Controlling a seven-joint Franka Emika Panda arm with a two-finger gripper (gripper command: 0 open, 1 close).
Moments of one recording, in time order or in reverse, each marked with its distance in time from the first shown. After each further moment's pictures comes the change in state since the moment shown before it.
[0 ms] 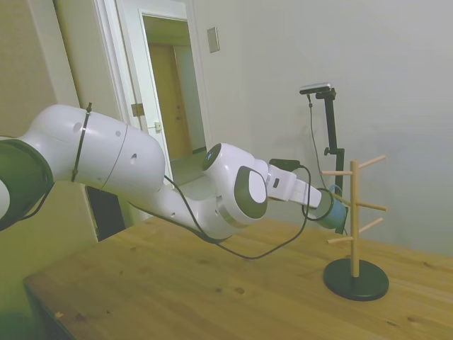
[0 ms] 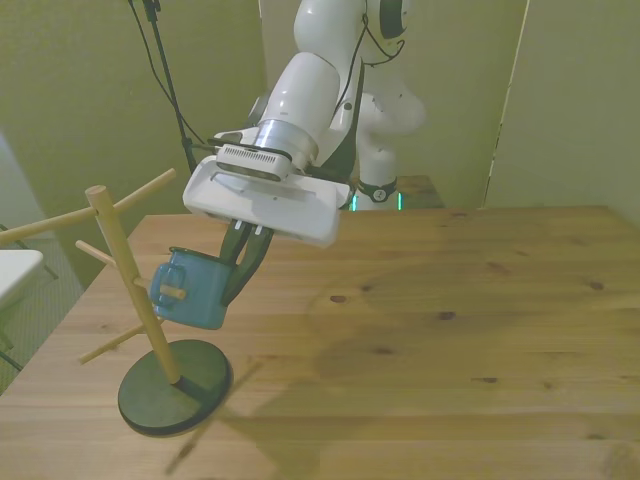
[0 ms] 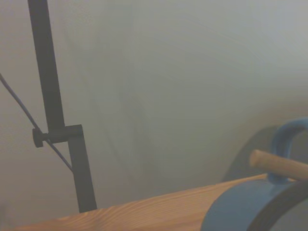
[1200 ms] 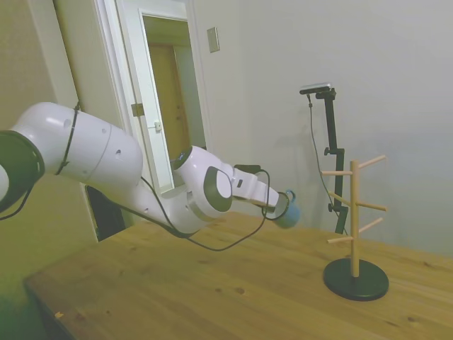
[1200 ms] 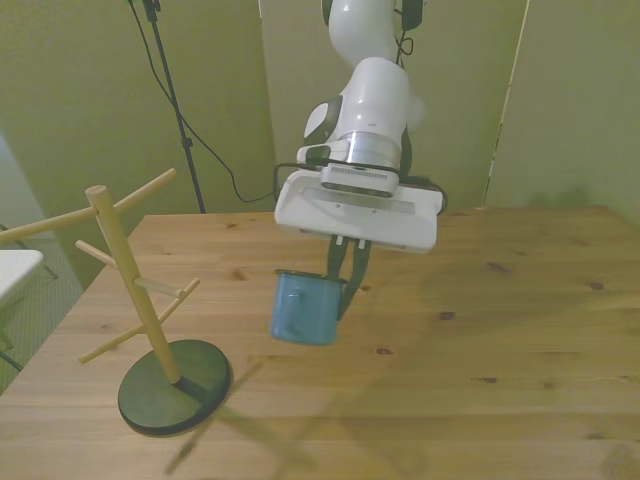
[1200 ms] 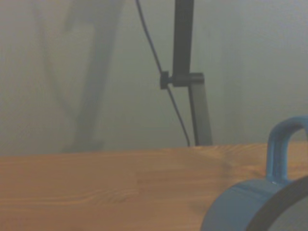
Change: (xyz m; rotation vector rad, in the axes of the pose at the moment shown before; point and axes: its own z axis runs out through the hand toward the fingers) arm -0.116 -0.047 -0.050 0.022 -0.171 -0.110
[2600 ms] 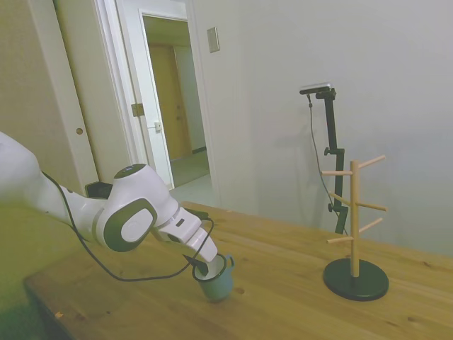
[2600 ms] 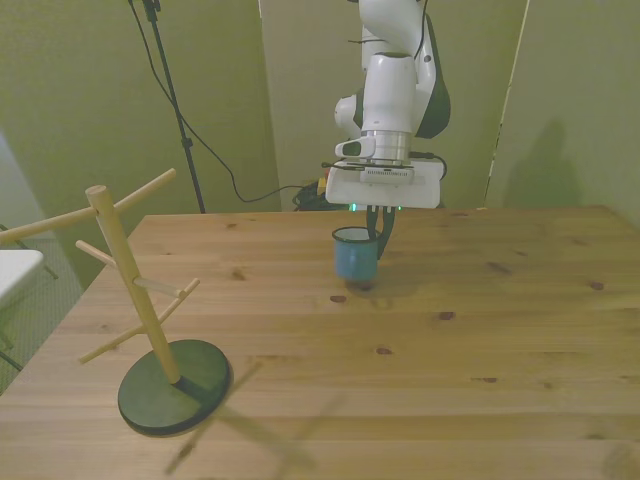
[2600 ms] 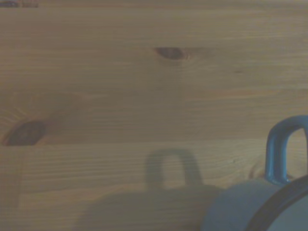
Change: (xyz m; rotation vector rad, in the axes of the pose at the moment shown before) arm -0.105 0.096 -0.086 -0.263 -0.385 -0.066
